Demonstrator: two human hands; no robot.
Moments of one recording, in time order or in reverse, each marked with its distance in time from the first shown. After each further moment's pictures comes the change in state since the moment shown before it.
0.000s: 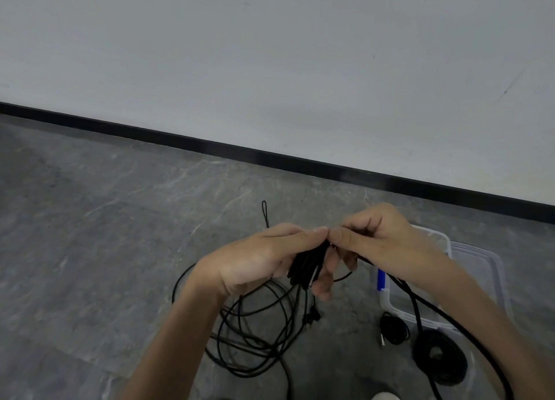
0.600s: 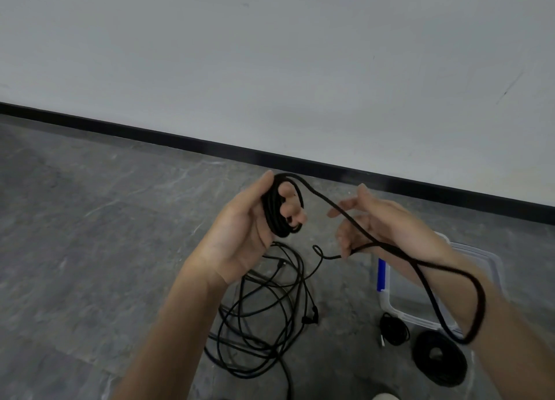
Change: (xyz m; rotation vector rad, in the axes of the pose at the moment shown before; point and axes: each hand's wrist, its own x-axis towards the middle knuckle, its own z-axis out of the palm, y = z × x) left_hand 0.002 -0.002 -0.012 -0.629 0.407 0.242; right_hand 0.005 -0.001 -0.008 0.348 0.109 0.235
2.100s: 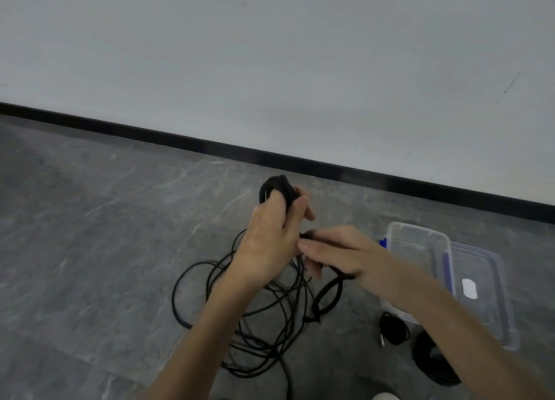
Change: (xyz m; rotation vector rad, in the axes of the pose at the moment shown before) left_hand 0.014 -0.033 0.006 1.031 0.333 0.307; right_hand -0.004 0.008 0.037 -0.426 -0.224 -0.095
